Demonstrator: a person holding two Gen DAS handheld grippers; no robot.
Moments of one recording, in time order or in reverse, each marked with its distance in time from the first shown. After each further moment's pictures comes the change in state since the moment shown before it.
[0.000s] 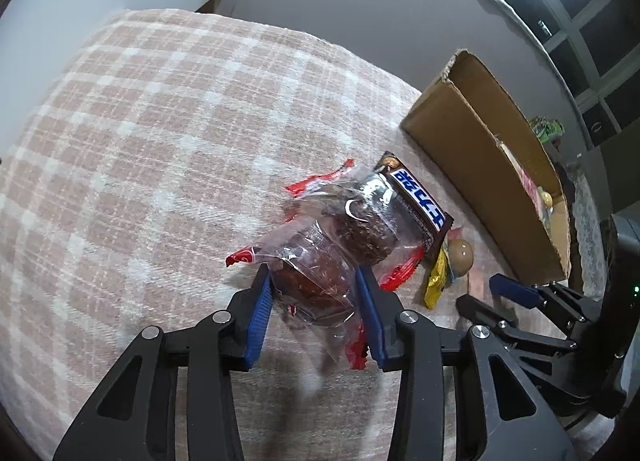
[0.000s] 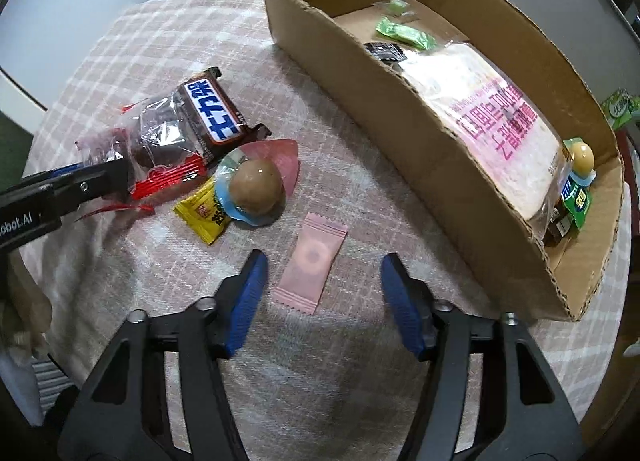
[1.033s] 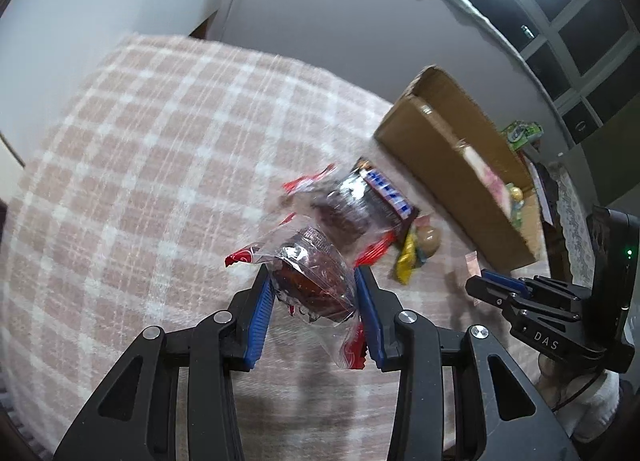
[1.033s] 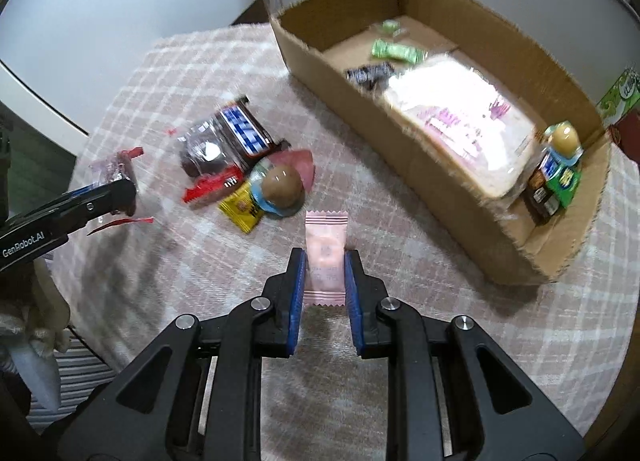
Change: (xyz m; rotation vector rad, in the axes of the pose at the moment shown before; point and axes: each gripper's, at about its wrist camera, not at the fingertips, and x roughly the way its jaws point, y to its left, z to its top) left arm -0.048 -0.015 -0.007 0.057 -0.076 -0.057; right arm -0.059 -0.041 -0.023 0.058 -0.074 0.147
